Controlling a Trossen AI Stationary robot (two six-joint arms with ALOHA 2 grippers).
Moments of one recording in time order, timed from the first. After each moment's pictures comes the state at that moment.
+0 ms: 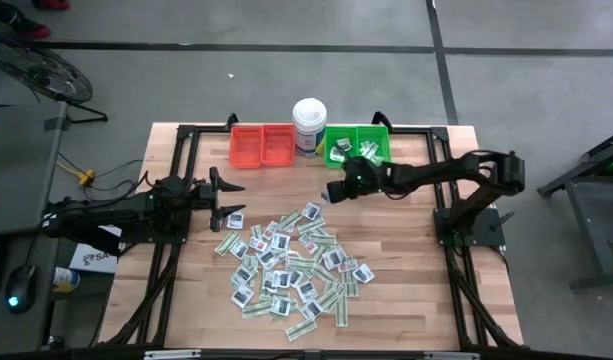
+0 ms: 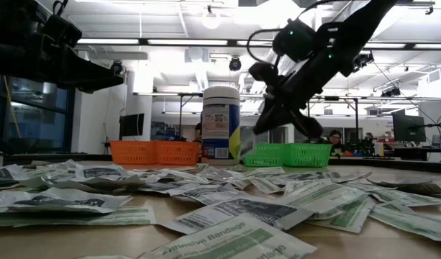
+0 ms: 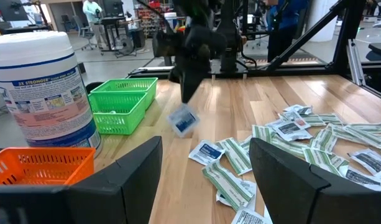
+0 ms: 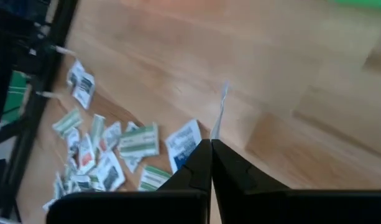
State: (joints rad) left arm 0.19 0.23 0.01 0.15 0.07 0.08; right arm -0.27 1.57 0.77 0.09 -0.08 0.96
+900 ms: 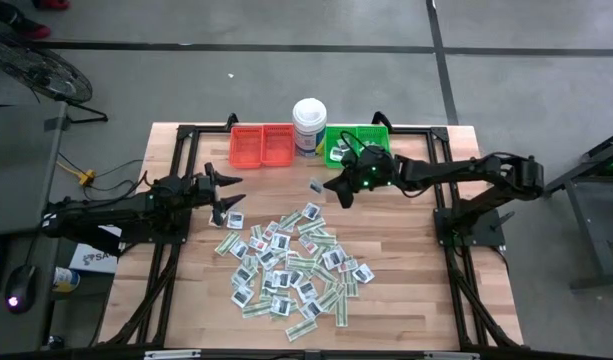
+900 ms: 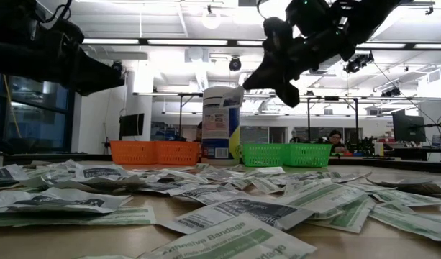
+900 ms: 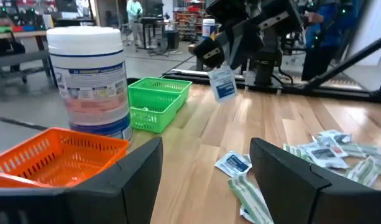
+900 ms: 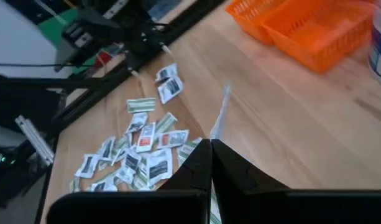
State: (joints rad) left arm 0.19 0.23 0.04 0.18 -0.09 -0.03; right arm -0.27 1.43 0.77 0.24 -0.23 0.51
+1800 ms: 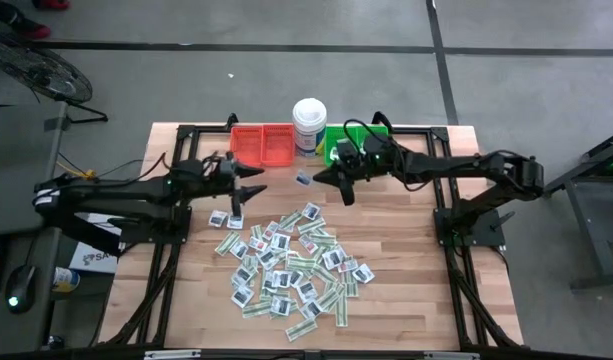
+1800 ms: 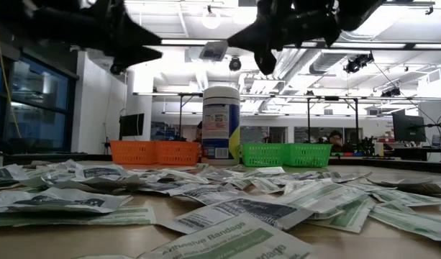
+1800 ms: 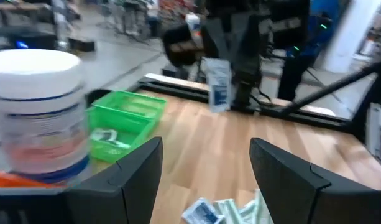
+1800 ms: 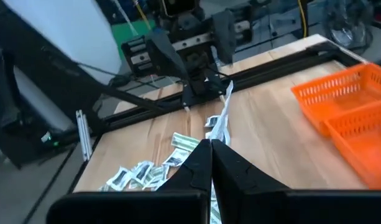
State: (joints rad) left arm 0.19 0.83 0.40 0.38 0.01 -0.13; right arm -0.29 1.43 0.91 0.30 -0.41 0.27
